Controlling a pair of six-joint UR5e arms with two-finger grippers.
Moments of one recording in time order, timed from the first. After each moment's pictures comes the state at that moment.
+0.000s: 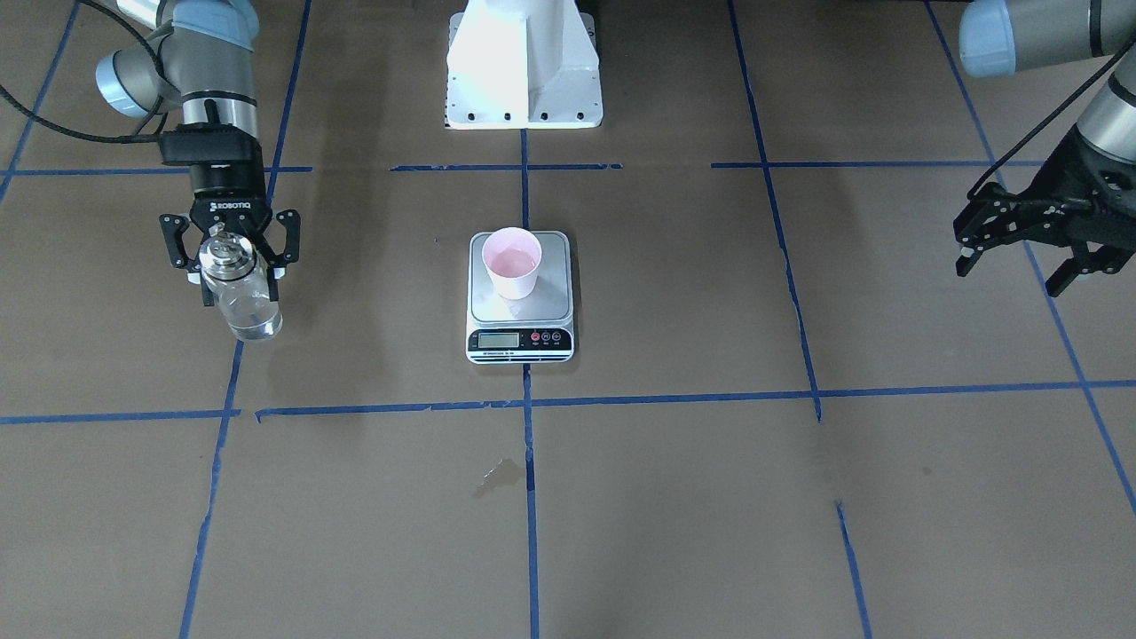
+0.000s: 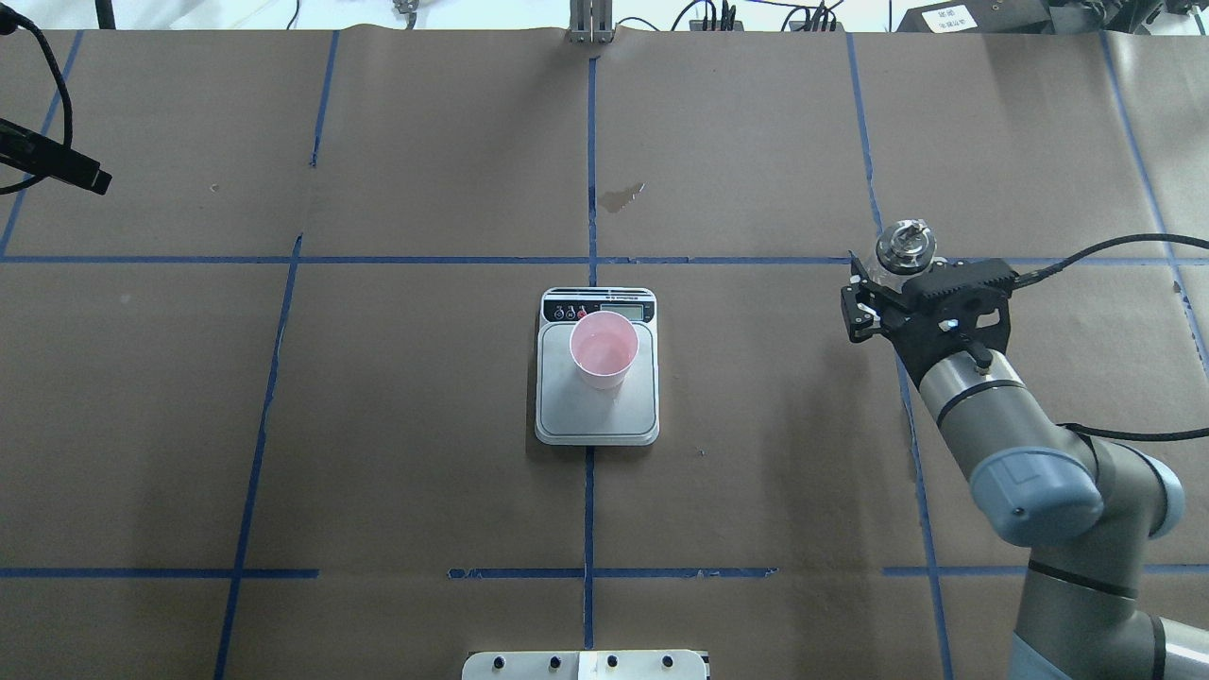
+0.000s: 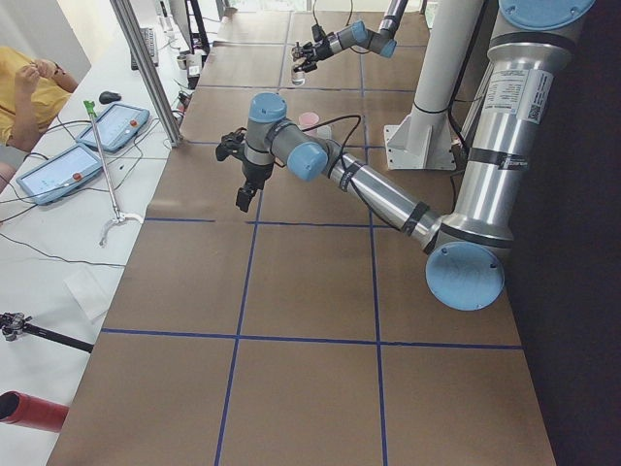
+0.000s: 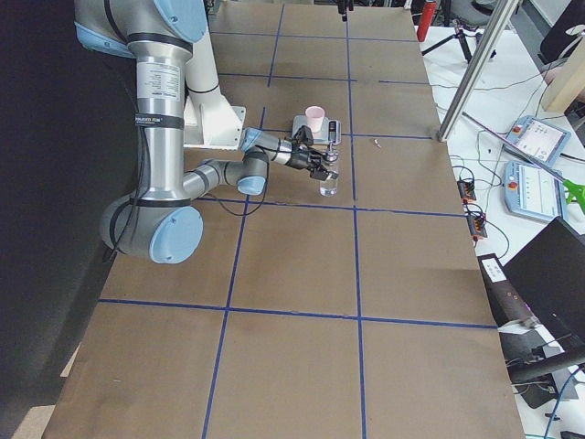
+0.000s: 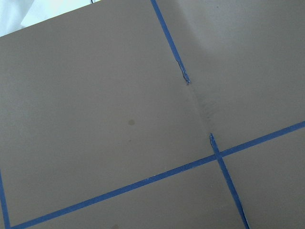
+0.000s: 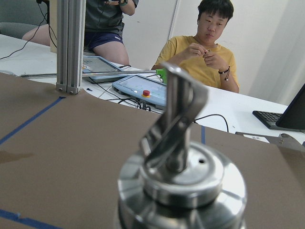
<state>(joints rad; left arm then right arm) -1.17 -1.75 -1.94 -1.69 -2.14 -0.37 0.38 -1.51 1.90 -0.84 0.76 0.89</state>
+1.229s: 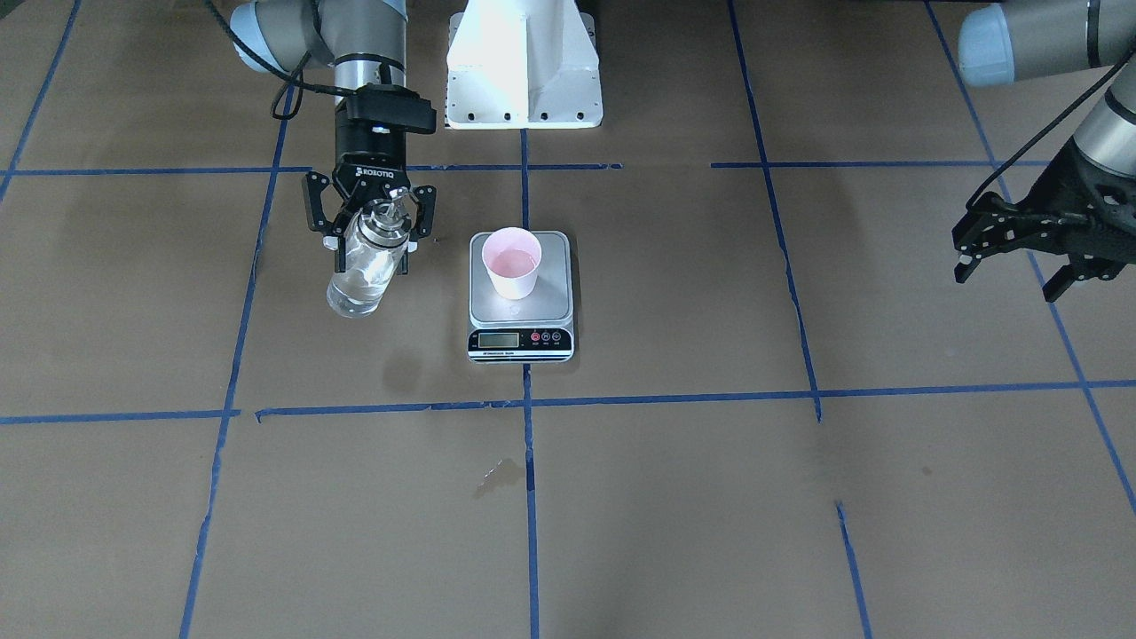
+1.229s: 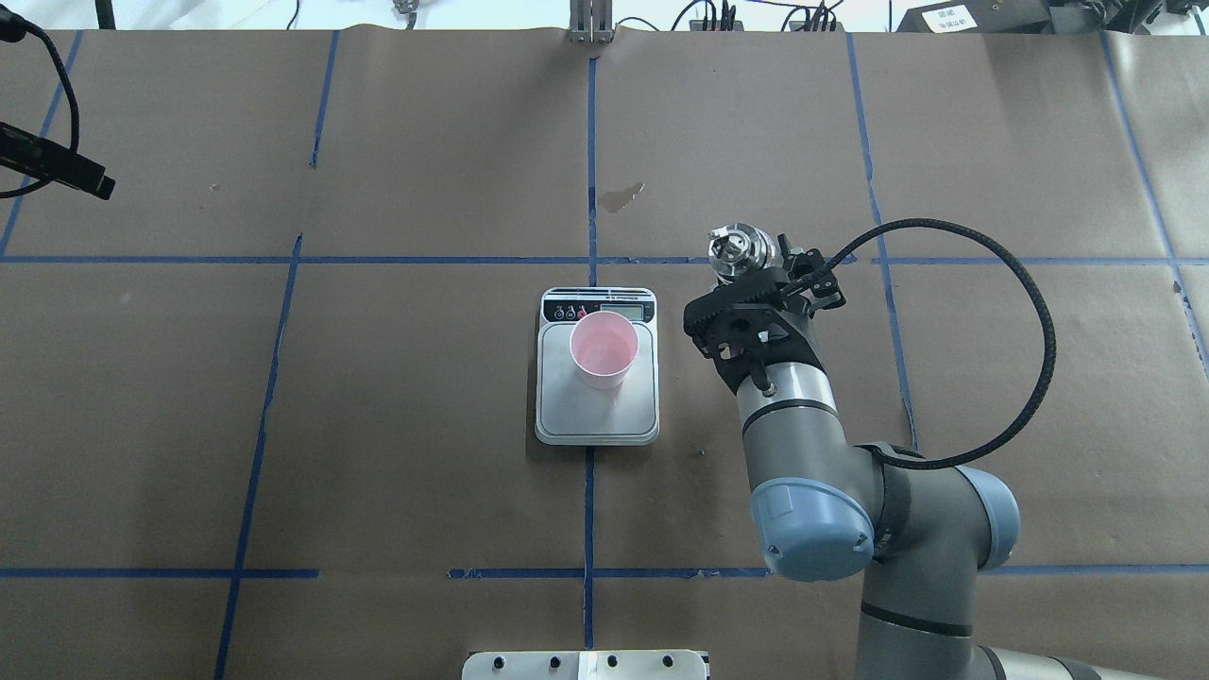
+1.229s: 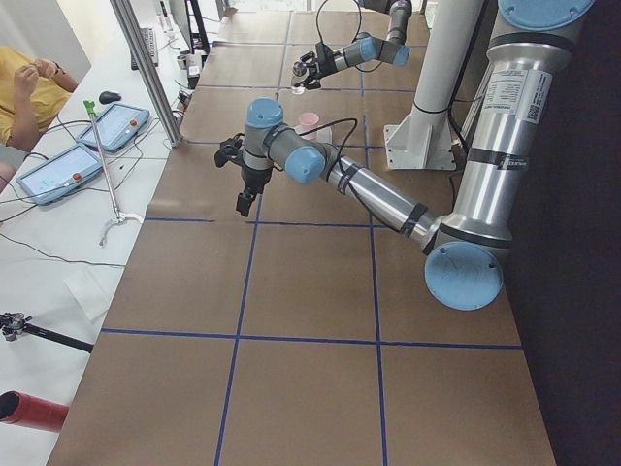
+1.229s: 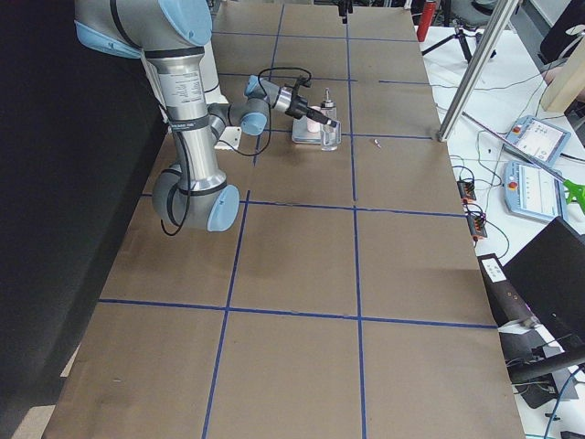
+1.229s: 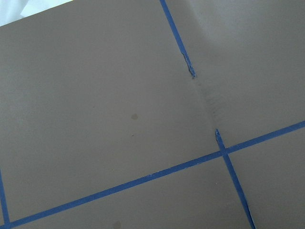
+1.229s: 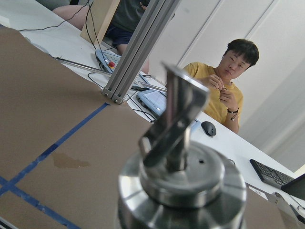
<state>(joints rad) -1.17 -1.76 -1.91 -1.69 -2.14 -0.39 0.25 -1.21 1.92 -1.30 0.60 0.68</state>
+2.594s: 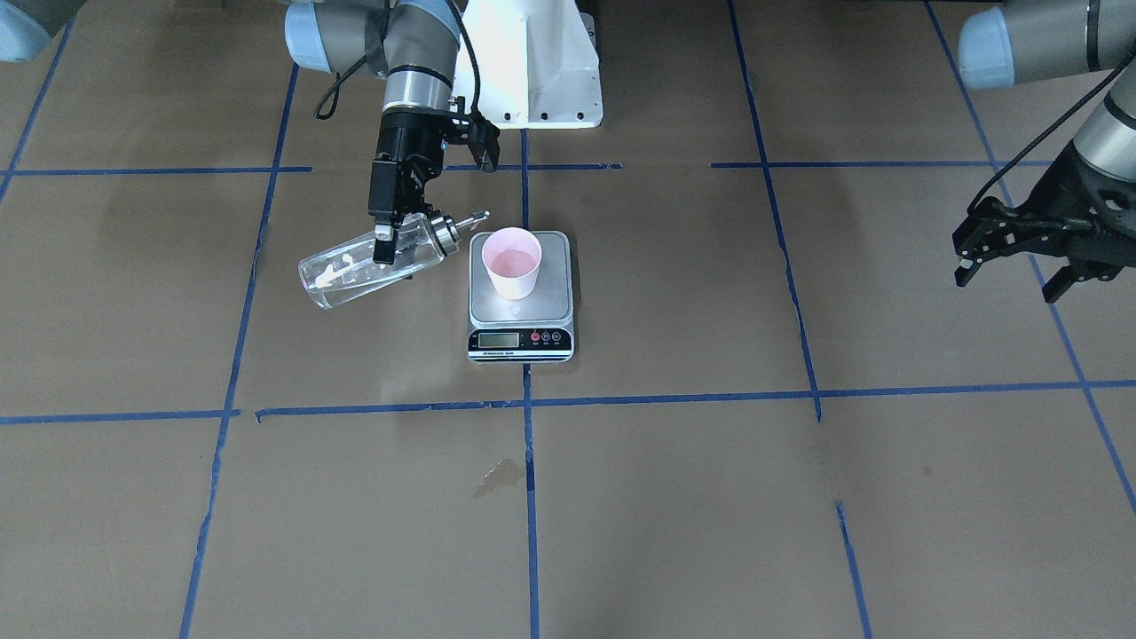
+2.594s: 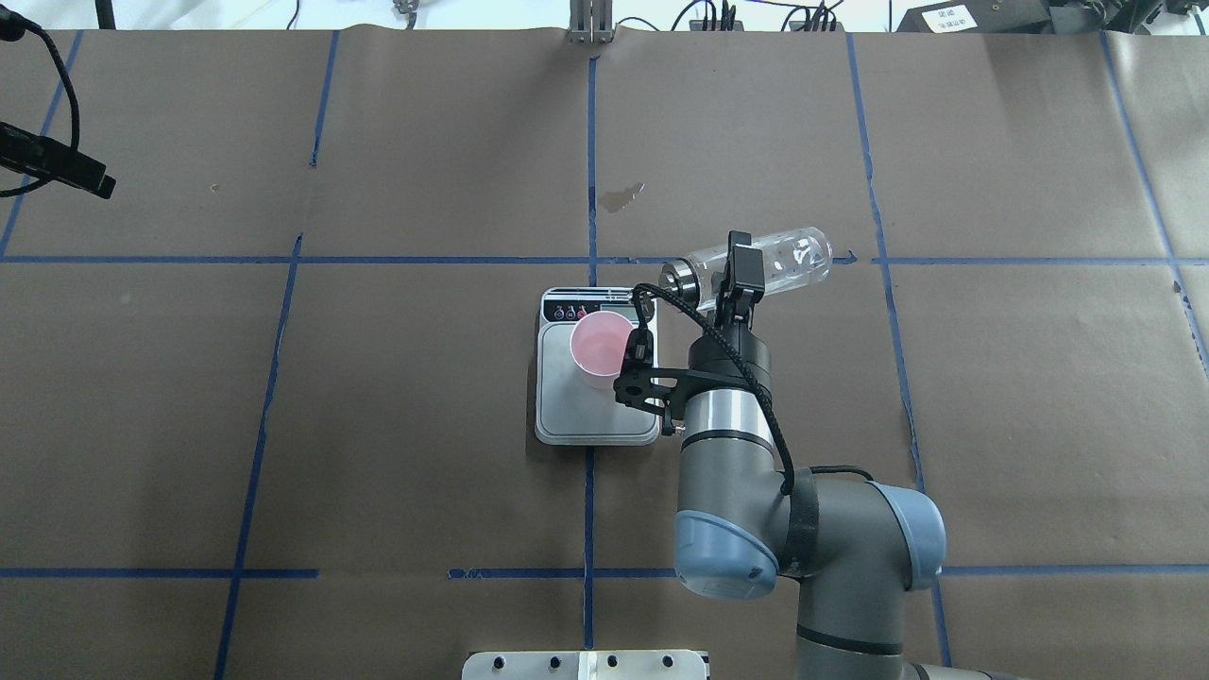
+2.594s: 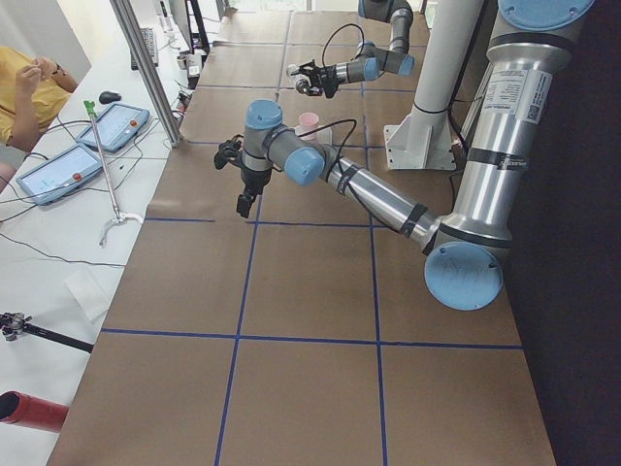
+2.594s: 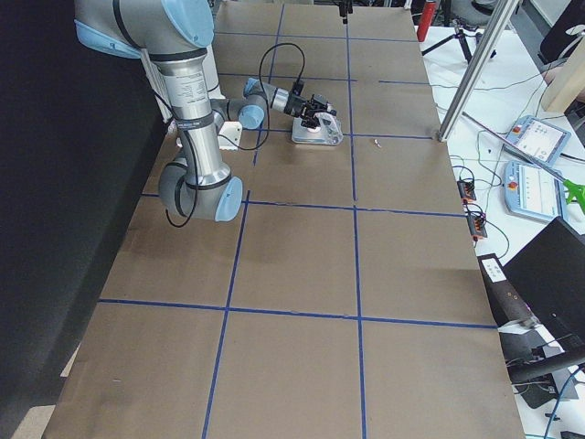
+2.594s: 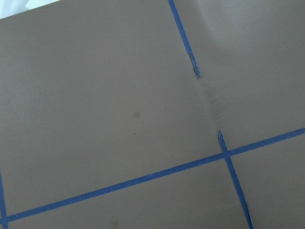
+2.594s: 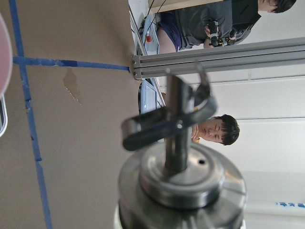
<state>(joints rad) -1.17 -1.75 -1.90 -1.69 -2.14 -0.41 0.21 -1.11 1.81 -1.52 0.40 0.03</state>
